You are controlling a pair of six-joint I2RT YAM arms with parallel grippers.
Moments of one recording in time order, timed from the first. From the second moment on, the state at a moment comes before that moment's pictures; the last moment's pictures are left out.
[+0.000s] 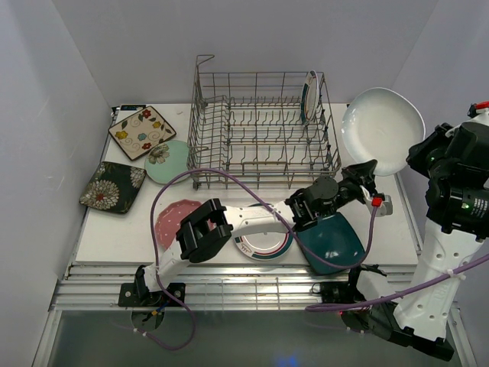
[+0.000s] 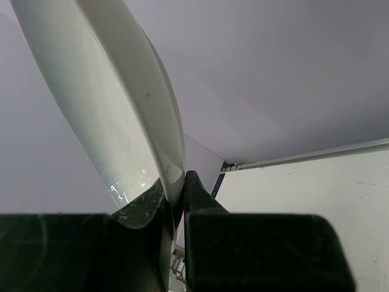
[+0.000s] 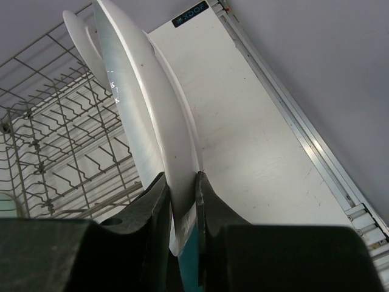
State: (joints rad) left arm -1.26 2.25 1.82 0.69 -0.11 1.00; right arm -0.26 0.97 1.68 -1.09 0.00 0.32
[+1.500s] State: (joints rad) left arm -1.14 2.13 1.60 0.75 -0.29 0.64; right arm 0.36 1.46 2.05 -1.16 0.50 0.33
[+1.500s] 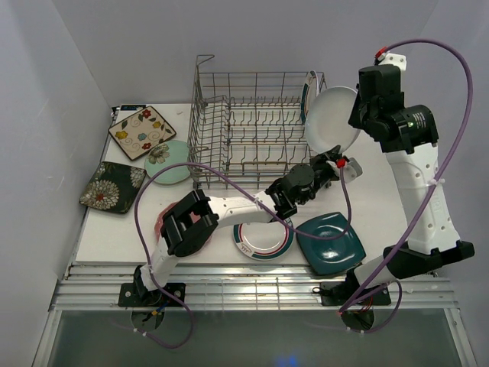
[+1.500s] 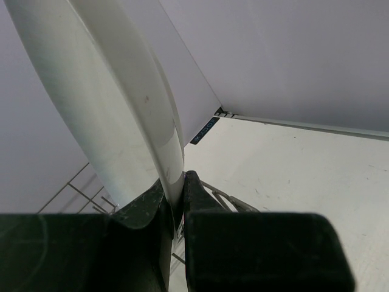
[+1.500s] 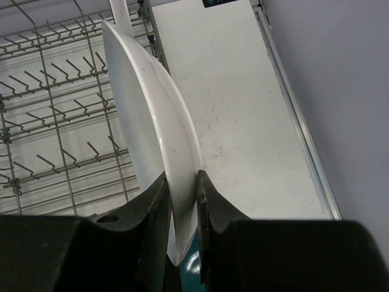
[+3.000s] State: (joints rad) left arm -1.09 2.23 1.71 0.67 -0.28 0.41; right arm 0.37 1.71 2.16 -1.12 0.53 0.17
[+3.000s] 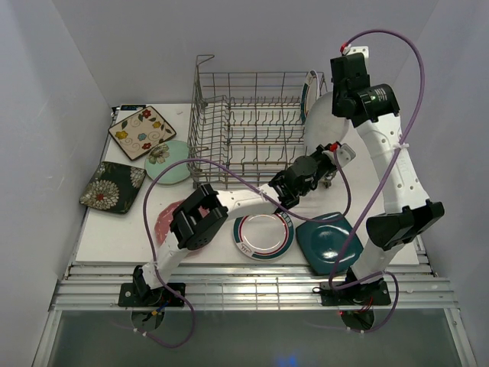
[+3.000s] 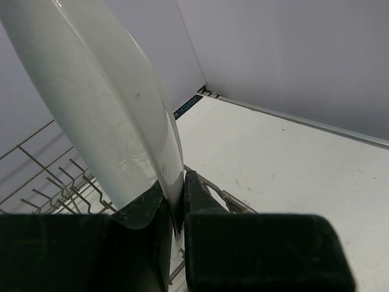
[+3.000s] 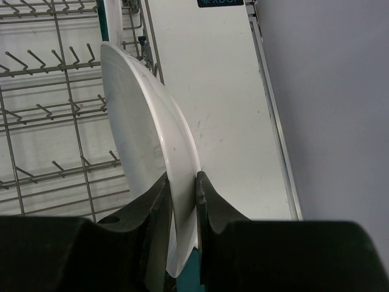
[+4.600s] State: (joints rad) left arm -1.06 2.20 1.59 0.69 -0.21 0.32; right arm 0.36 1.83 2.21 -1.07 0.43 0.08
